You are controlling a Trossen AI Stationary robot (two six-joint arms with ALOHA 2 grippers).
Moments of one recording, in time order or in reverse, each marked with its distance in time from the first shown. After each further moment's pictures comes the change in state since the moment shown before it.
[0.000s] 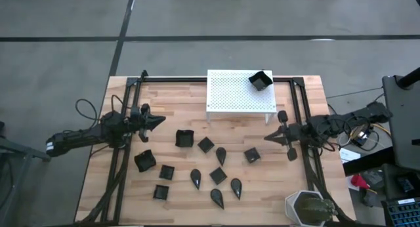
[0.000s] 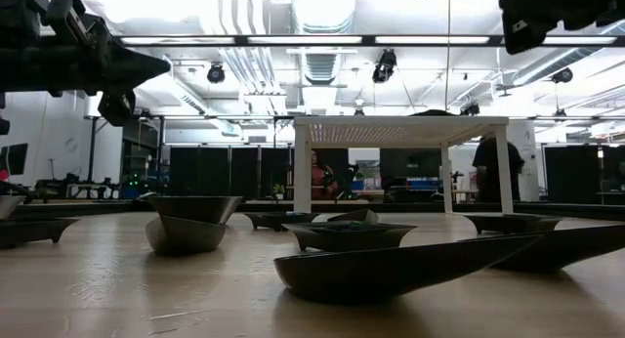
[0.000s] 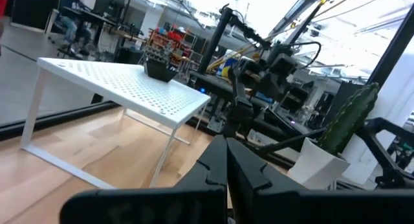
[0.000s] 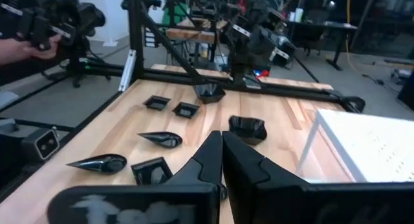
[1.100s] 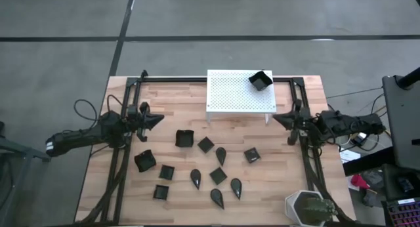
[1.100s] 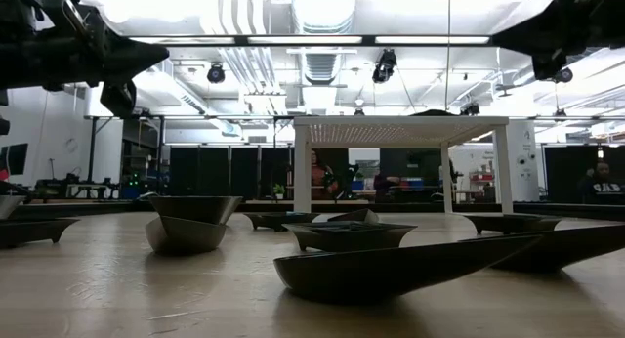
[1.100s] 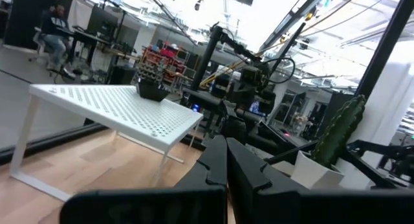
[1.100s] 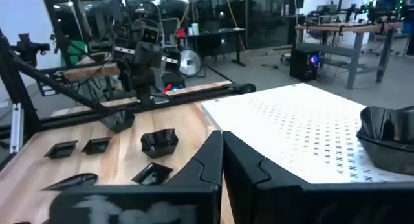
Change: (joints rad) left arm 0.000 0.008 0.000 0.078 0.009 0.015; right arm -0.115 -0.299 -0.073 -0.134 0.290 0.146
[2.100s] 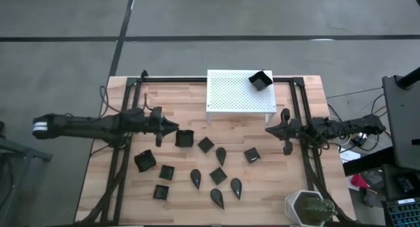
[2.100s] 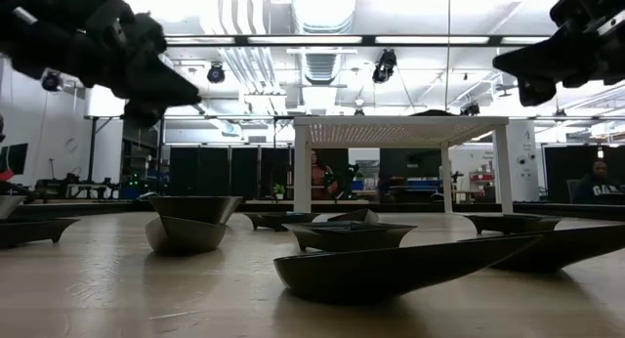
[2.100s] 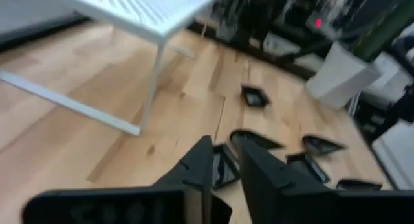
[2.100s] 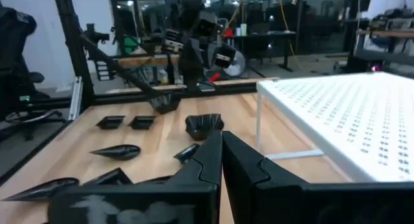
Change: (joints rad) left arm -0.099 0.553 0.262 -0.118 0.007 0.052; right arm 0.000 -0.004 -0.216 0.229 -0.208 -0.036
